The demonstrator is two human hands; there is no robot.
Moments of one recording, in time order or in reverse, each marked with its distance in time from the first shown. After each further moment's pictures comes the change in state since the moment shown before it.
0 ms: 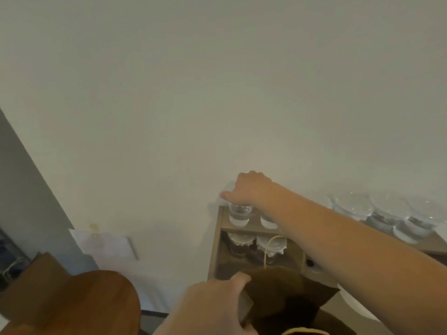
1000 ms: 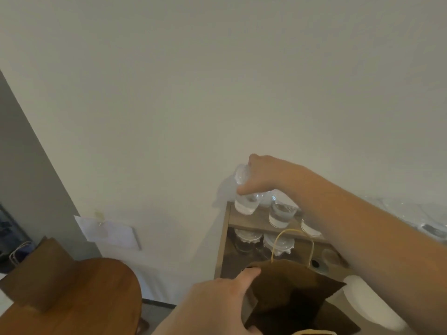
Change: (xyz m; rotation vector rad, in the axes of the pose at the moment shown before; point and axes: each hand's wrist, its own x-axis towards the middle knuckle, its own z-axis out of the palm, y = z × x) left_hand 0.008 -0.024 0.010 -0.097 -0.017 0.086; right_hand -0.005 0.001 -0.039 -0.002 -0.031 -0.067
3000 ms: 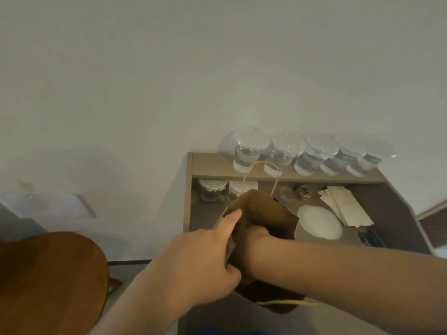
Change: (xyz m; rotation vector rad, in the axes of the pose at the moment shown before) left_hand 0.007 -0.003 0.017 0.075 0.043 0.169; right_hand -0.147 -0.007 0.174 -0.467 -0.572 -0.147
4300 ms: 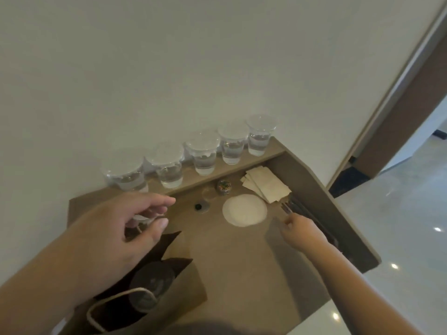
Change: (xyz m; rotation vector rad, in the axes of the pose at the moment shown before) left_hand 0.068 0.126 -0.047 -0.062 0.259 0.350; right_hand -0.061 0.227 0.298 1.279 0.356 0.908
